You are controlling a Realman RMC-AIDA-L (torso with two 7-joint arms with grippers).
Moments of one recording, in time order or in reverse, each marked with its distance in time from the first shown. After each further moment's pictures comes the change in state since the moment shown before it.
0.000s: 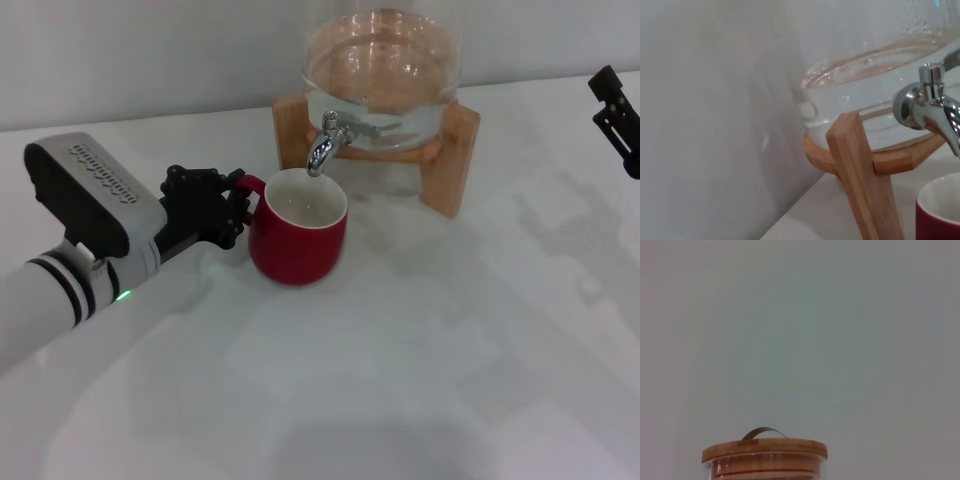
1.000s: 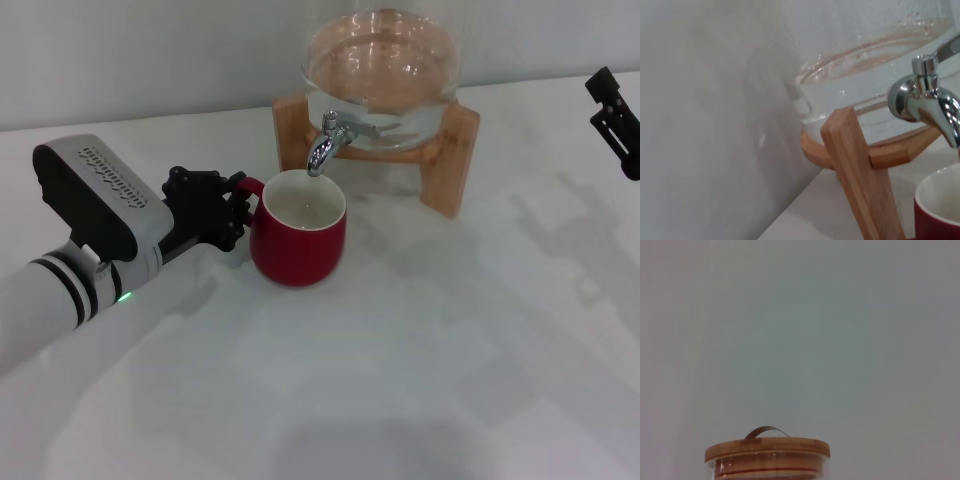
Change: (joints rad) left arm -0.001 -0.001 0.001 0.005 0.000 -0.018 0.034; right arm 0.000 0.000 -0.006 0.000 0.000 0.000 0.000
